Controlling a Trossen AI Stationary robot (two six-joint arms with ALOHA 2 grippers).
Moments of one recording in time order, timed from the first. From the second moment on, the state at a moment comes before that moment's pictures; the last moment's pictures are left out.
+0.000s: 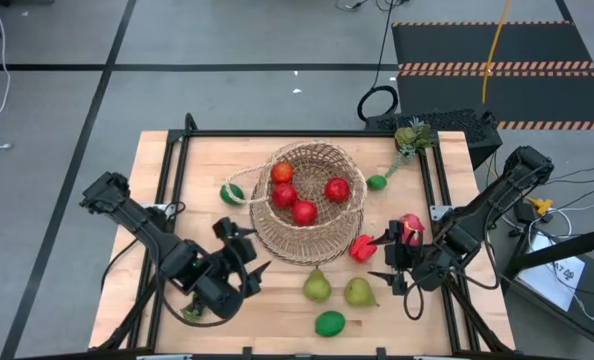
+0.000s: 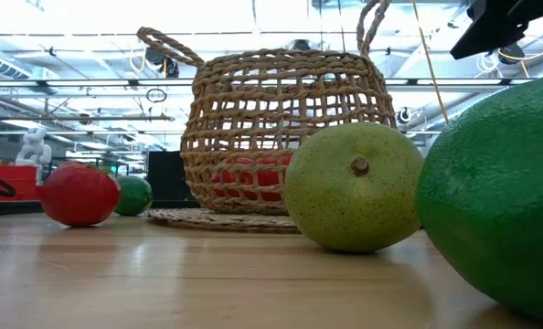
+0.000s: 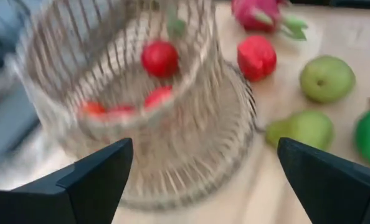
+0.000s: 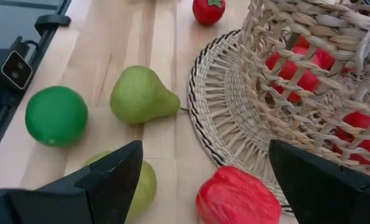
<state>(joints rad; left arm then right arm) -0.66 1.61 1.55 -1.11 -0.83 -0.89 0.76 1.10 0.75 -0.51 0.62 0.51</state>
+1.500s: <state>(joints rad) -0.65 1.62 0.86 -0.81 -0.57 -1.21 0.76 1.06 0.75 -0.56 0.62 0.33</state>
